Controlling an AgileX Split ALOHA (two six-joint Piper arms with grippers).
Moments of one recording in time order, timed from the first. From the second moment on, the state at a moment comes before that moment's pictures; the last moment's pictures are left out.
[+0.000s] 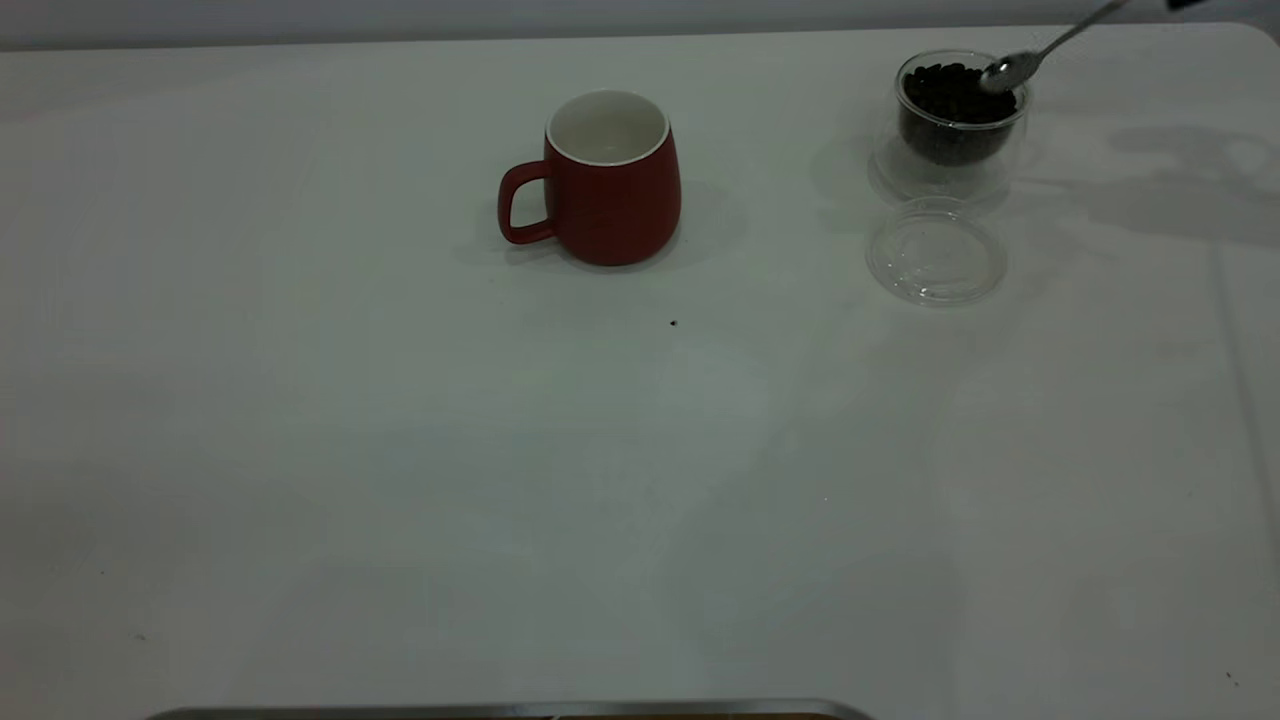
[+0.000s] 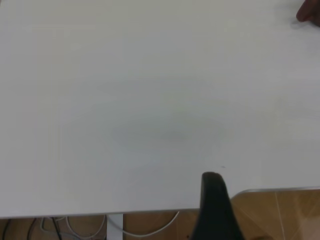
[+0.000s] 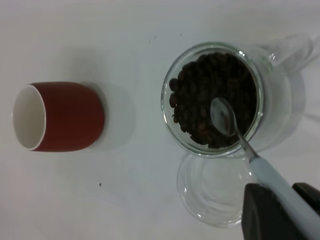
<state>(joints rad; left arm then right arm) -0.02 0.00 -0.50 0.01 1.16 0.01 -0.24 2.36 -1.75 0.86 1.02 -0.71</state>
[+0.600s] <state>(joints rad) -0.02 0.00 -0.50 0.01 1.16 0.01 -0.18 2.42 -1.76 0.88 0.97 -0.70</state>
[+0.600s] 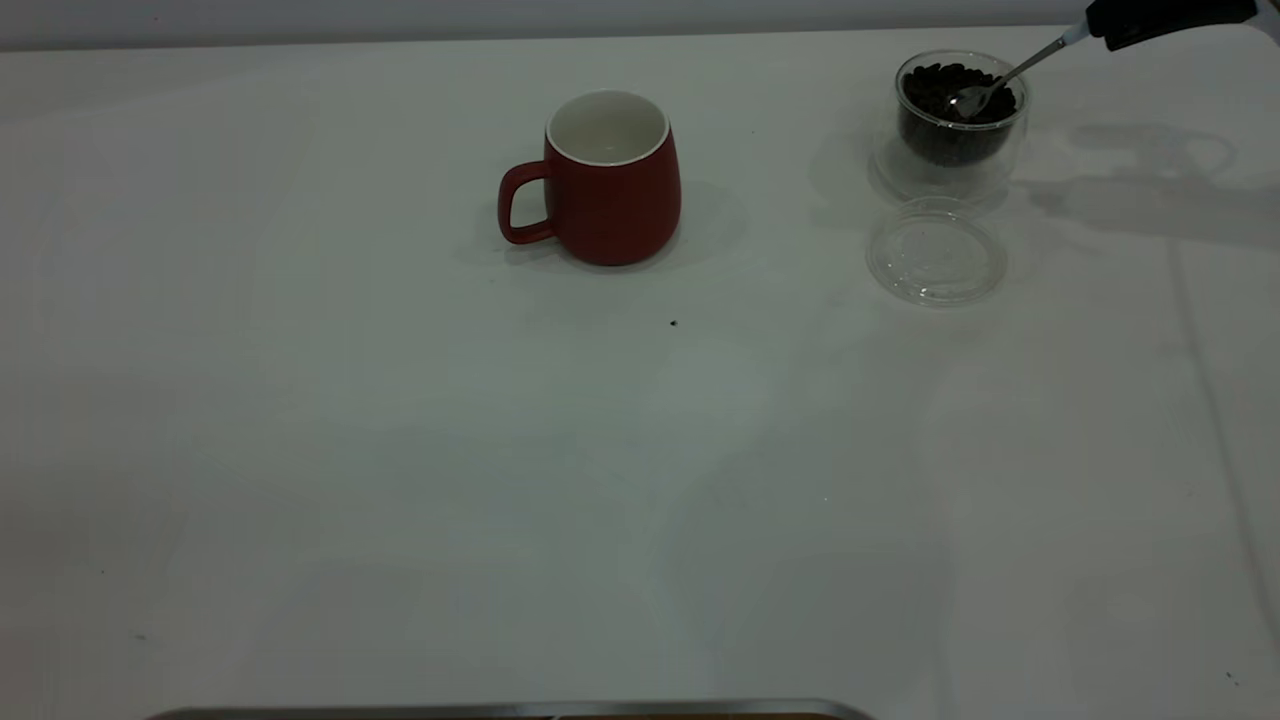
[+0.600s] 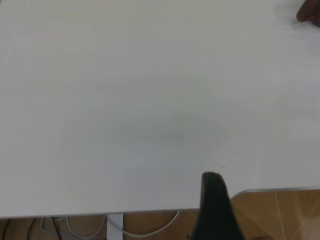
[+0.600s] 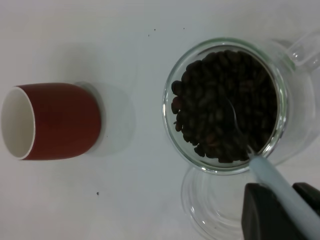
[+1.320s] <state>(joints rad) -0.02 0.00 -0.50 0.01 1.16 0.01 -0.18 2.47 -1.76 0.92 0.98 -0.70</state>
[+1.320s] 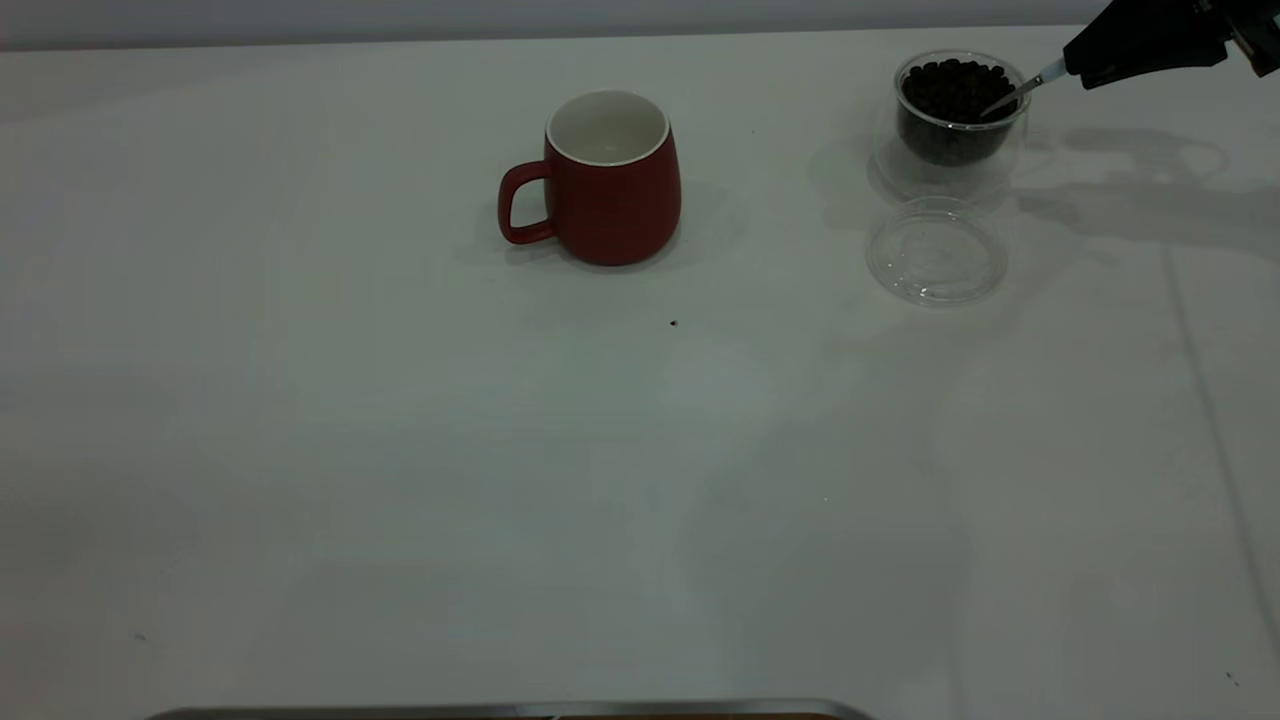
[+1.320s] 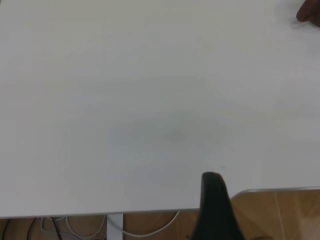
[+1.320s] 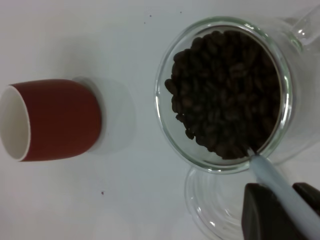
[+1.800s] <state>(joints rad) -0.02 0.00 -0.50 0.01 1.16 0.01 -0.23 2.47 -1.76 0.94 1.02 -0.71</state>
